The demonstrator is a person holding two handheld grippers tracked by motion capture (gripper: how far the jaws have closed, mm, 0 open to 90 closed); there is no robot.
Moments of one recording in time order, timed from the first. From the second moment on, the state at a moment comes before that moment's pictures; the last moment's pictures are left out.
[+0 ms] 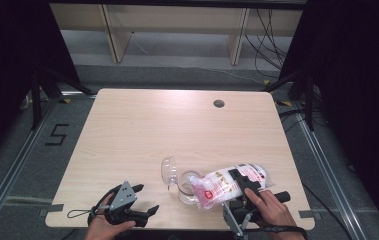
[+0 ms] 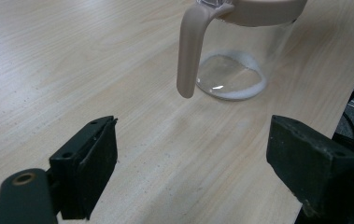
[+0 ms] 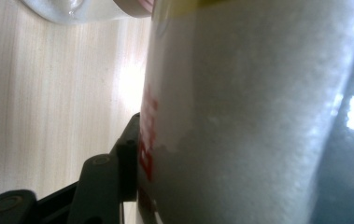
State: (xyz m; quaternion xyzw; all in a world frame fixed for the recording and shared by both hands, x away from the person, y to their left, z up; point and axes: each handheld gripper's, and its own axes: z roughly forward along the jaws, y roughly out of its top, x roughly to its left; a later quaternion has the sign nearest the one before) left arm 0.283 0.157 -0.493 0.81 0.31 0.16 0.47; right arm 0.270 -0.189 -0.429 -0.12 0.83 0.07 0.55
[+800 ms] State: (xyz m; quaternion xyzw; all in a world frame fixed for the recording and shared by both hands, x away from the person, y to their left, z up) left arm 0.283 0.157 -0.494 0.81 0.32 0.15 0.46; right arm 0.271 -0.189 -0.431 -0.15 0.82 0.04 0.55
